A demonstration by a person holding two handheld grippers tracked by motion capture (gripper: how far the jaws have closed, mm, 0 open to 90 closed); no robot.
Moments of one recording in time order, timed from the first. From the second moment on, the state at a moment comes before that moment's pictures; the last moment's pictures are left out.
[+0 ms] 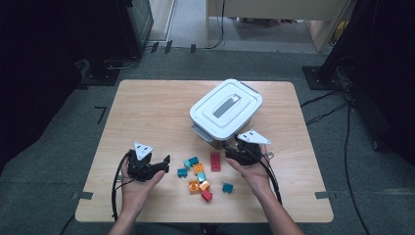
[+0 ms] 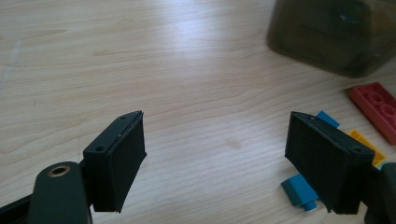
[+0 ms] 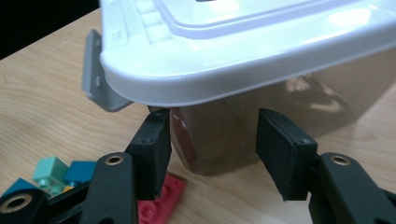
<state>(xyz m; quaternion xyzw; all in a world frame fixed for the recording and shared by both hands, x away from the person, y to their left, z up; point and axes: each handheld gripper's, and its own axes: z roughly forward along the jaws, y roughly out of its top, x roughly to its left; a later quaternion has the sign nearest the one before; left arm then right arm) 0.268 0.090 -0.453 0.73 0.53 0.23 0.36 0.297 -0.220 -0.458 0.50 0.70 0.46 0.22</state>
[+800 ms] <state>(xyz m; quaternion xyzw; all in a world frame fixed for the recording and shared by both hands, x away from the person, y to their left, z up) 0.309 0.019 -0.431 0.70 0.54 0.22 0.42 0.298 -0.222 -0.459 0.50 0.71 0.45 0.22</state>
